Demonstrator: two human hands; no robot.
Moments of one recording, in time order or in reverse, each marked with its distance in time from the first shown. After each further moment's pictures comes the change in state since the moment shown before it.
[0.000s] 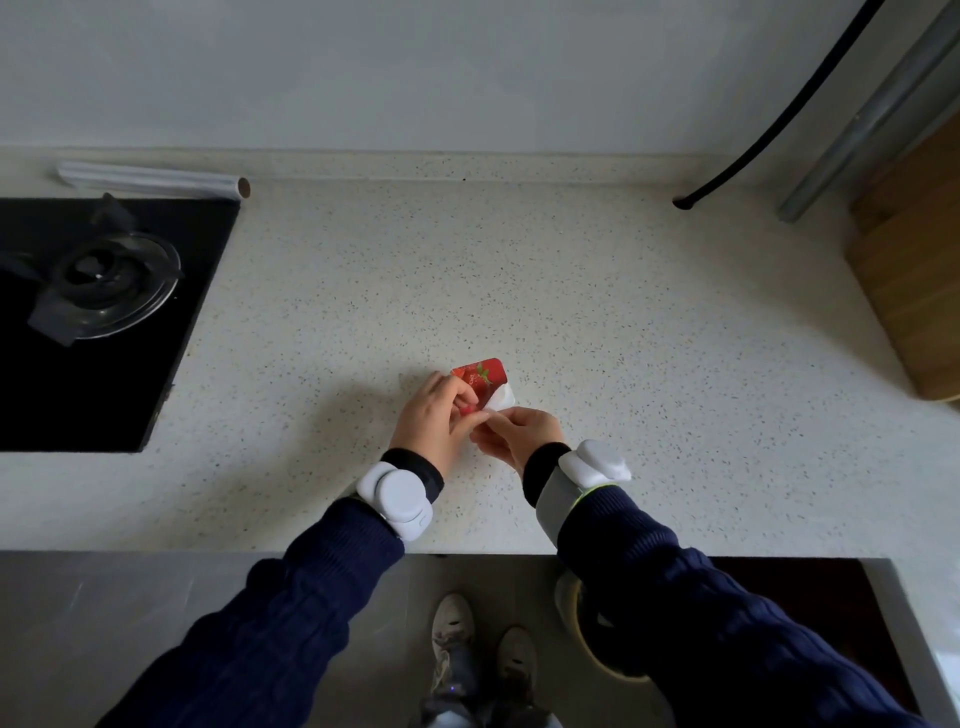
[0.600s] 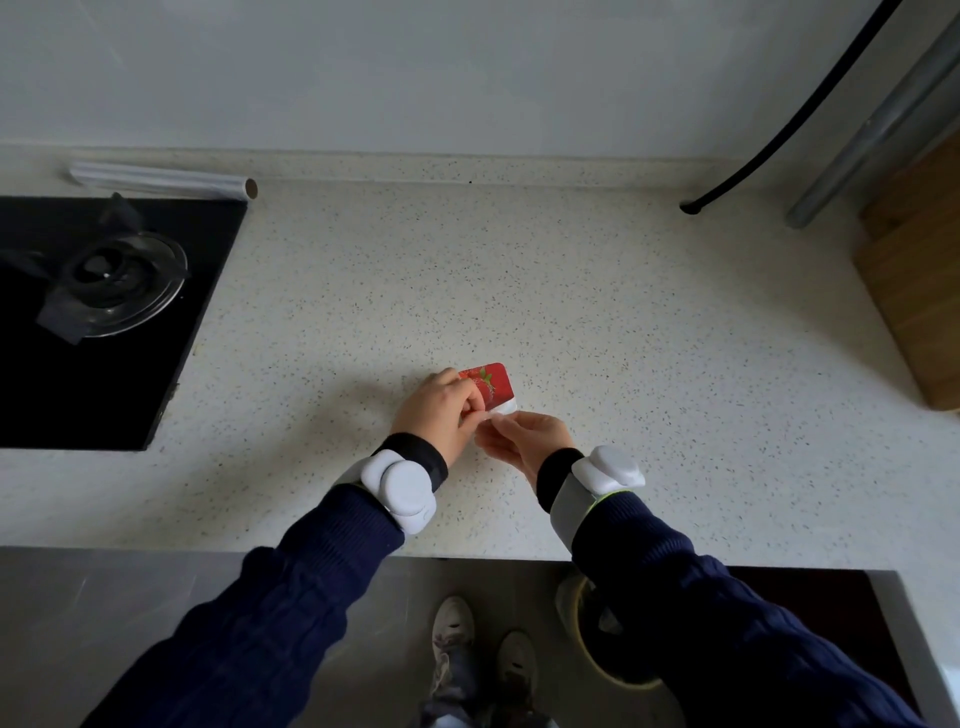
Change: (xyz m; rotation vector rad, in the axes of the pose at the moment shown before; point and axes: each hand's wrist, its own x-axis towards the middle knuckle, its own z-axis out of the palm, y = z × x) left_hand 0.013 0.009 -0.010 0.224 -0.146 0.024; right_hand 0.006 -0.001 -0.010 -0.003 -0.055 0.027
